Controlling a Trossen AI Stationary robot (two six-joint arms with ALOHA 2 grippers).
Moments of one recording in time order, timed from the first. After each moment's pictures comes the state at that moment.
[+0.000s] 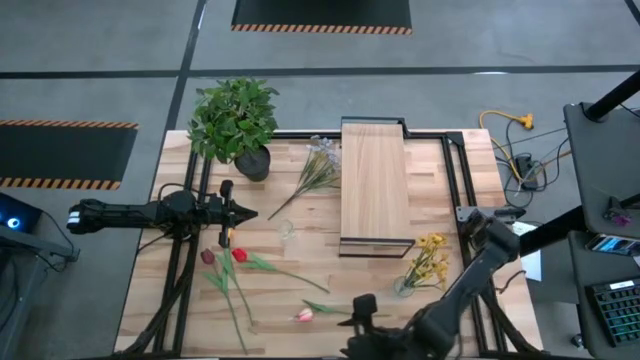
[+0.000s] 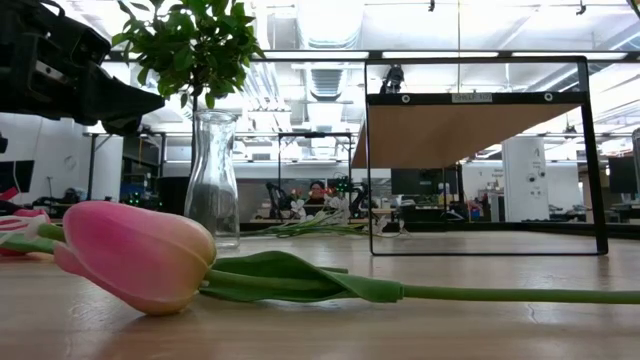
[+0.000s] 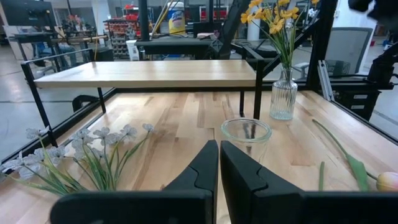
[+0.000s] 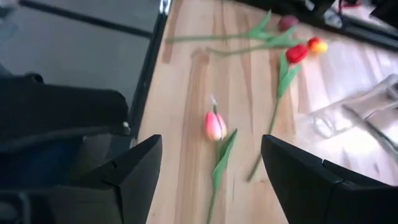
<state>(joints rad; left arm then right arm) 0.02 0.19 0.01 0.09 -0.02 0.02 0.81 2.08 1.95 -0.83 0.62 0.44</state>
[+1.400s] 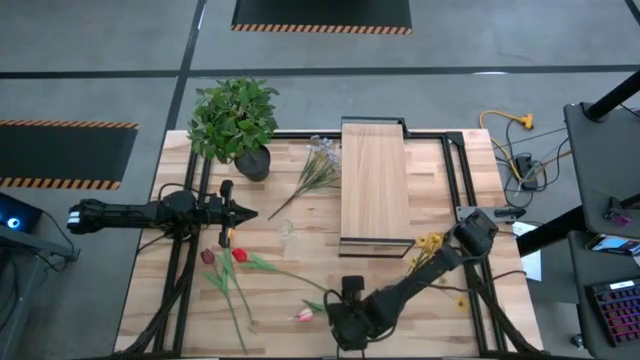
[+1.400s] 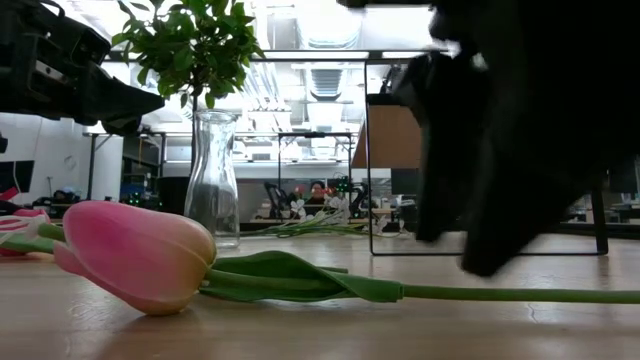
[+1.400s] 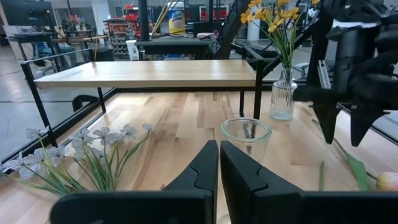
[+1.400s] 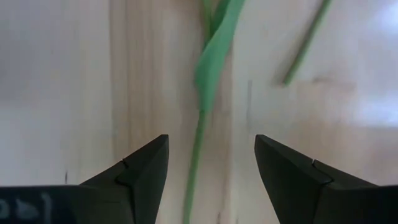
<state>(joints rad) 0.02 0.19 0.01 0.09 -0.02 0.02 0.62 2.22 1.68 -0.77 0.26 0.58</state>
